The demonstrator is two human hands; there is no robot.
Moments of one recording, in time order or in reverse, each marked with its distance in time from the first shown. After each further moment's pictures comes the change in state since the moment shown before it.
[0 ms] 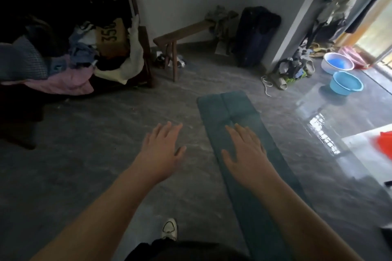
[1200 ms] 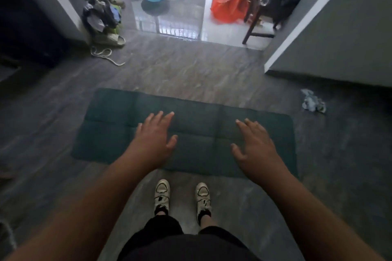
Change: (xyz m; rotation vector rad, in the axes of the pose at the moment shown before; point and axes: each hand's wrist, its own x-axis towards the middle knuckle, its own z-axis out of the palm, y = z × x) left_hand 0.469 0.286 0.104 0.237 -0.617 0.979; right_hand 0.173 0.220 -0.030 0.307 0.262 1.221
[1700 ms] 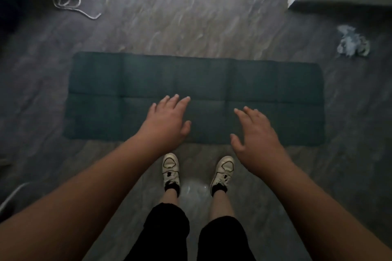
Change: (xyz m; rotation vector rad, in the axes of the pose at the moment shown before) left_hand 0.140 -0.036 0.154 0.200 -0.215 0.123; right_hand 0.101 0.063 0.159 0.040 -0.145 0.080
